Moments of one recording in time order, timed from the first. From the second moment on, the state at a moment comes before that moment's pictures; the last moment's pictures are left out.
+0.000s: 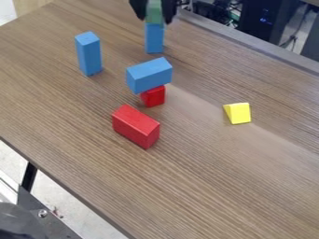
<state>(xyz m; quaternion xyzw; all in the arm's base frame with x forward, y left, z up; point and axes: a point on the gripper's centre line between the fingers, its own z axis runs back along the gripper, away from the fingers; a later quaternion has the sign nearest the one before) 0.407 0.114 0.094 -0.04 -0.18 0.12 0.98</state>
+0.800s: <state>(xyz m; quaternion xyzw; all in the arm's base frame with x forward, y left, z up) 0.403 0.056 0.136 -0.05 -0.24 0.09 0.97</state>
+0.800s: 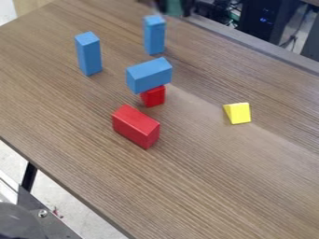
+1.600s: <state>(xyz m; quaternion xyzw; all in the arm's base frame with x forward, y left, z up) 0.384 -0.121 0.125 -0.07 -0.22 -0.20 0.95</state>
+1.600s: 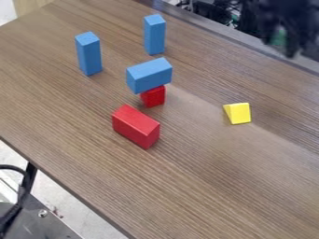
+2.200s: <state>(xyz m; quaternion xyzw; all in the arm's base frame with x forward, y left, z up) 0.391 -0.194 0.030 -0.06 -0.13 -0.34 0.93</state>
